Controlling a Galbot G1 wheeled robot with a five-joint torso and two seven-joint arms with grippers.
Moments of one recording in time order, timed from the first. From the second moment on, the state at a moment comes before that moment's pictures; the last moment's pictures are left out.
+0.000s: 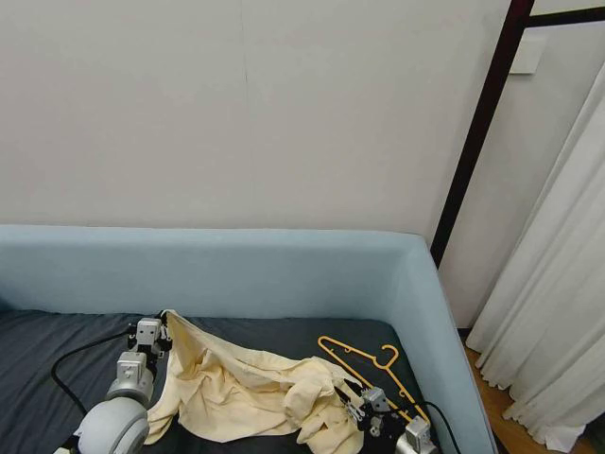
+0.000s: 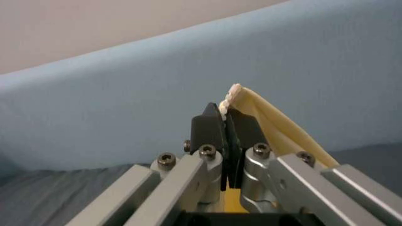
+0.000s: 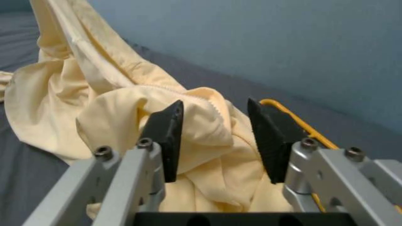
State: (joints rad) left arm 1.20 -0.81 -0.30 -1.79 -0.49 0.09 -0.47; right arm -1.12 0.88 -0.12 1.62 0.53 0.16 -0.05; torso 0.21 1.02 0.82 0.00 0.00
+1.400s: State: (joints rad) left arm 1.31 -0.84 -0.30 -1.84 -0.39 -0.03 -0.38; right arm -0.69 0.98 -0.14 1.02 0.69 -0.31 -0.18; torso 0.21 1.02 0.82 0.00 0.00
